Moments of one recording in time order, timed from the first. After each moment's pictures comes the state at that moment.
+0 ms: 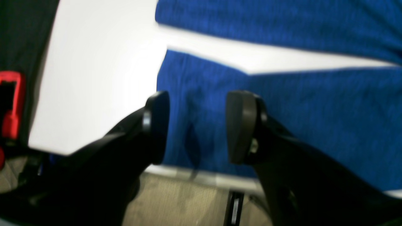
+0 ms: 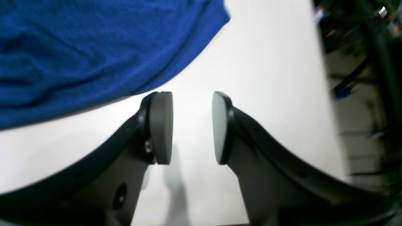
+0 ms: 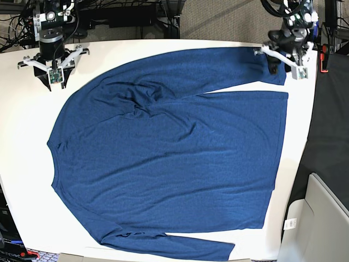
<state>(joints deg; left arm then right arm) 34.3 -11.5 -21.1 112.6 -20.2 -1.5 38.0 -34.2 12.7 14.8 116.6 -7.5 7.0 -25.3</state>
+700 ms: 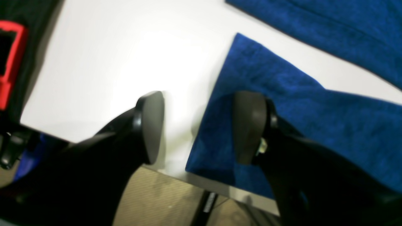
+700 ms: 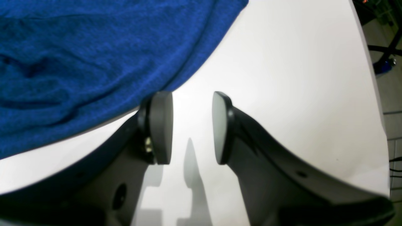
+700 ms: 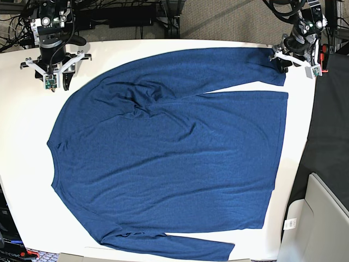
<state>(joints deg) 30.9 -12.8 -25.1 101.8 -31.2 -1.0 40.0 -32.7 12.7 15.1 116.6 -0.2 6.8 -29.4</state>
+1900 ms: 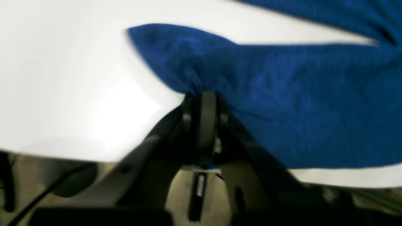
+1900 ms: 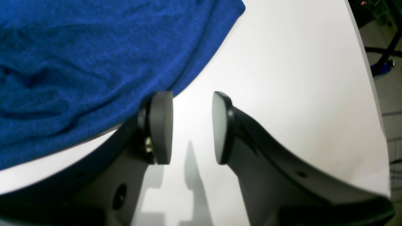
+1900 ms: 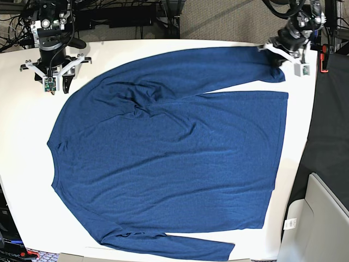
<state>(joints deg) 33.5 -13.0 -24.1 106.8 -34.5 -10.3 43.2 -30.9 11.0 15.3 116.6 -0.1 6.7 -30.9</state>
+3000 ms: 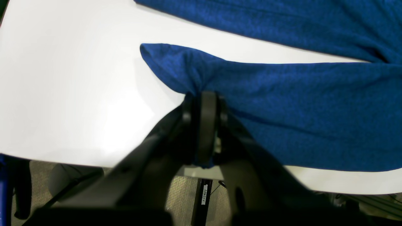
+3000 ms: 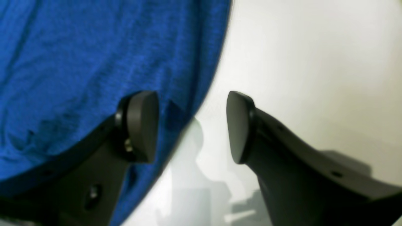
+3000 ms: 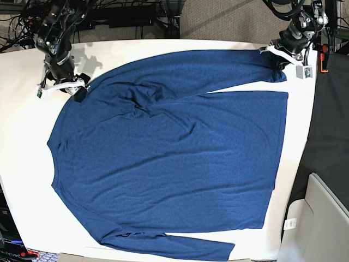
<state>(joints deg) 34.3 -12.9 -24.6 108.3 -34.6 -10.5 43.2 -13.9 -4.2 31.6 101.9 24.9 6.8 -47.1</state>
